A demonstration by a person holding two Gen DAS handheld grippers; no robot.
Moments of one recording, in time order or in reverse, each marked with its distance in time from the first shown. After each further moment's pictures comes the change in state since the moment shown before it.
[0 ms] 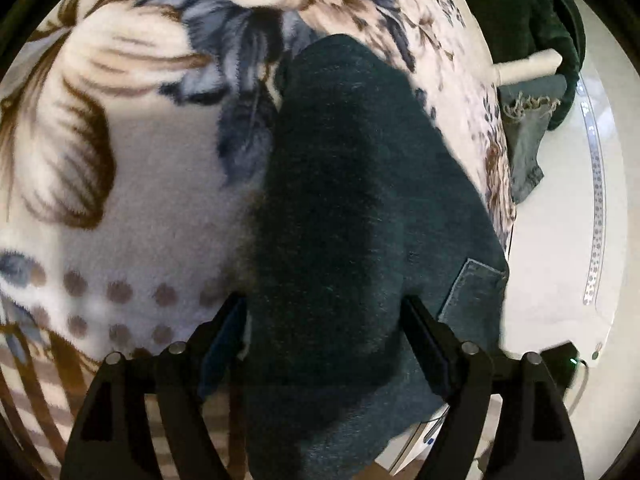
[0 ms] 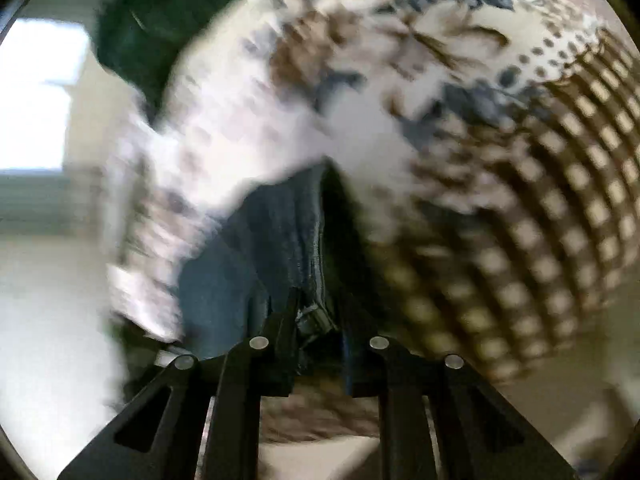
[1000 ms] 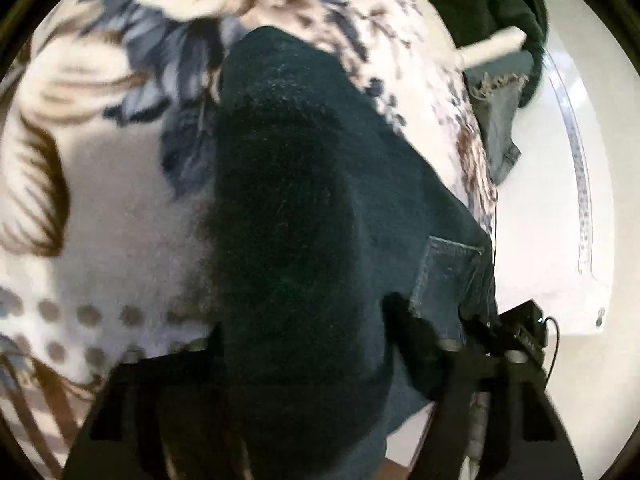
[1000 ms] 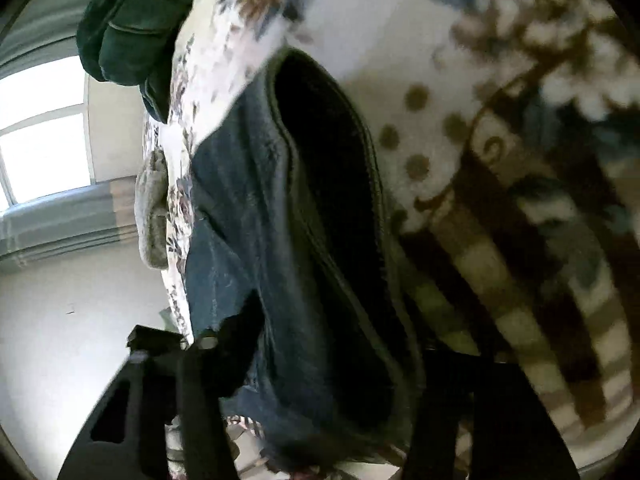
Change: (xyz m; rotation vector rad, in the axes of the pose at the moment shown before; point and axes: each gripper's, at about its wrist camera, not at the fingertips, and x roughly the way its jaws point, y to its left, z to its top) left arm -0.001 -0.014 -0.007 0.131 -0.039 -0.063; right arm 0.076 0.015 0.005 0.149 0.042 0.357
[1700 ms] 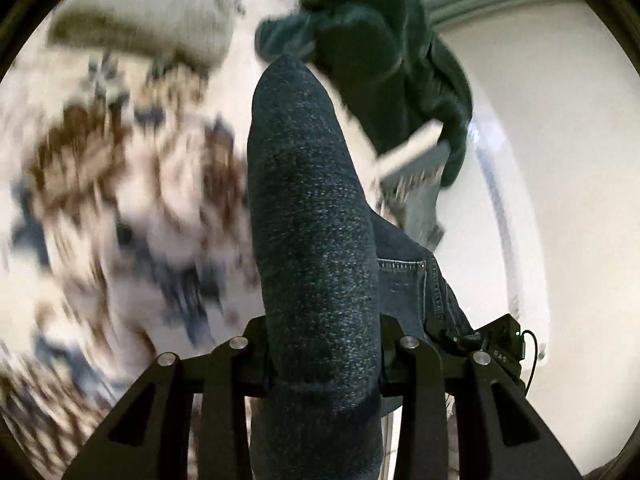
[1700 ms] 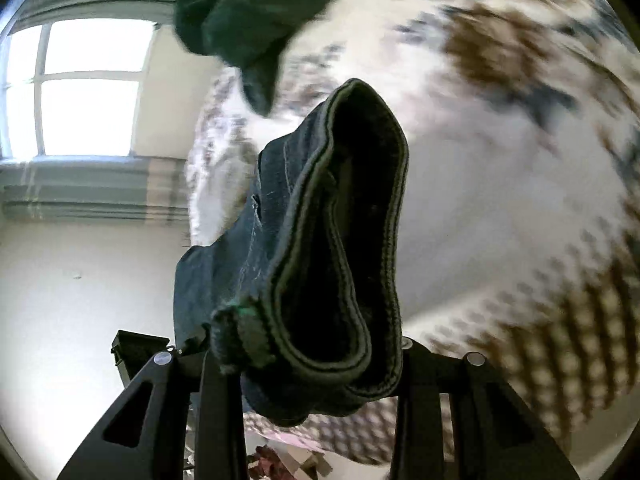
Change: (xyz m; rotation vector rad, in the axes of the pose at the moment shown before) left arm -0.192 -0.049 0.092 0.060 -0.292 -0.139; right arm -0.019 0.239 0.006 -0.212 -0.072 0.088
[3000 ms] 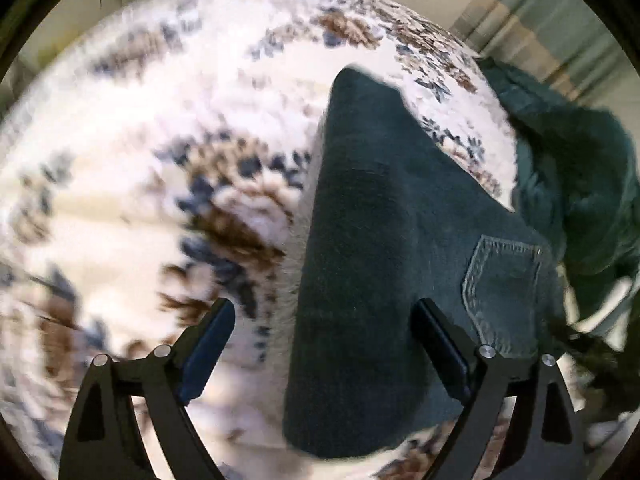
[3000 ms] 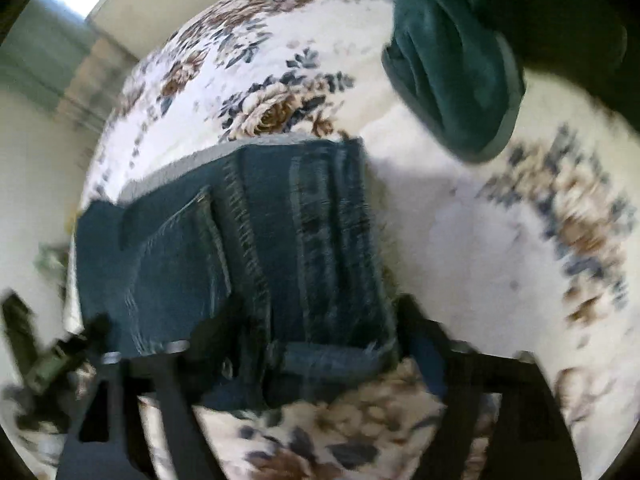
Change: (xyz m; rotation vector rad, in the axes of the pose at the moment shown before) left arm -0.050 0.235 0.319 0.002 -0.155 0.657; right arm 0.439 0.287 0.135 -0.542 0.065 -0.577
